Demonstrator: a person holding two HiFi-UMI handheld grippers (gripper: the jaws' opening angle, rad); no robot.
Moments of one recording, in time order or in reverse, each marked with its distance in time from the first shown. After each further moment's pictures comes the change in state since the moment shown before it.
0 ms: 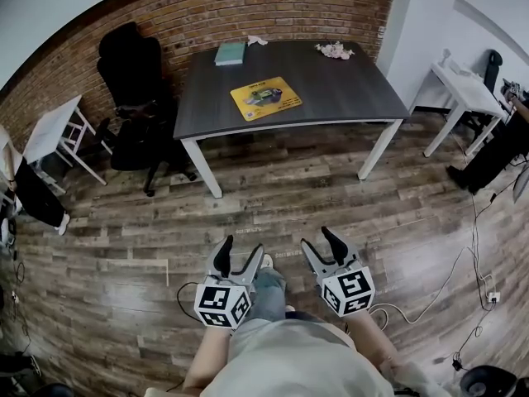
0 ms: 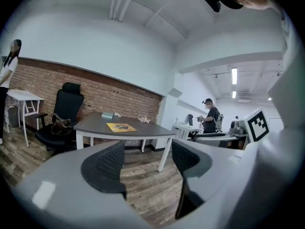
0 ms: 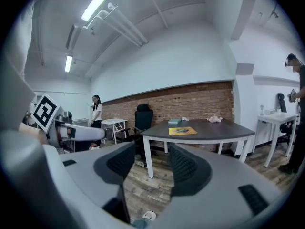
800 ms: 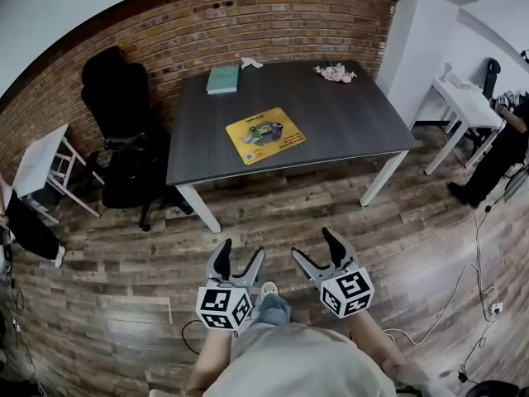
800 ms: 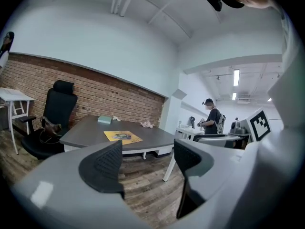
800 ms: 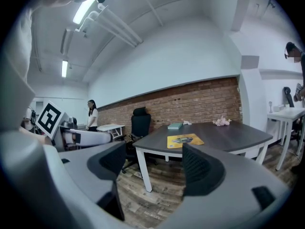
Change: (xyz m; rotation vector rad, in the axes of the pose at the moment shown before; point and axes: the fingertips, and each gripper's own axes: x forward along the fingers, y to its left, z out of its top) left arm 0.152 0.096 0.060 0.002 -0.019 -0.031; right arm 0.159 -0.070 0.054 0.038 -0.039 0.023
